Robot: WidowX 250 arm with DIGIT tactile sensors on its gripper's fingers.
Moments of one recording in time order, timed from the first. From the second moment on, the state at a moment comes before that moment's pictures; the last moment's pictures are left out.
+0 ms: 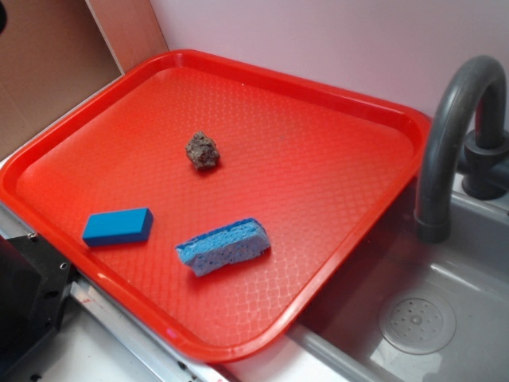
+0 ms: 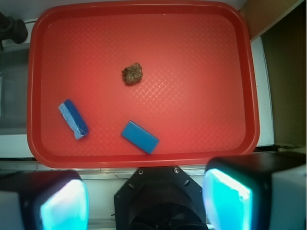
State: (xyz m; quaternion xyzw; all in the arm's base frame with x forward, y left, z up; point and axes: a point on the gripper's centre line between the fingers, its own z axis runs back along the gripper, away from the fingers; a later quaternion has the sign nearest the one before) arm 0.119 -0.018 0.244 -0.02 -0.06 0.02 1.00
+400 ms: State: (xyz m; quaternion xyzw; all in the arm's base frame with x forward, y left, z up) arm 0.118 -0.018 0.240 -0.02 -0.05 0.01 1.00
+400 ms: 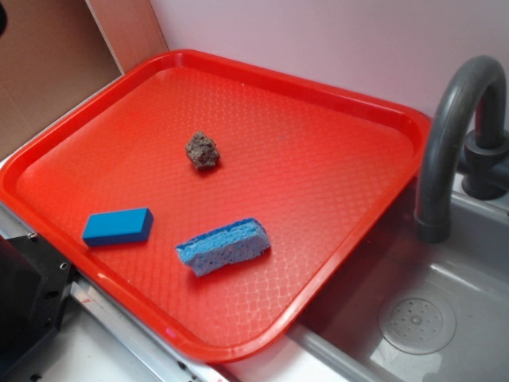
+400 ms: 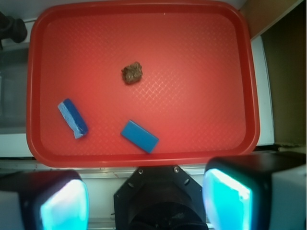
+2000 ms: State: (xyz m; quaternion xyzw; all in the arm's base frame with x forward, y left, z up) arm 0.135 -0.031 0.066 -0.02 0.04 -0.37 0.93
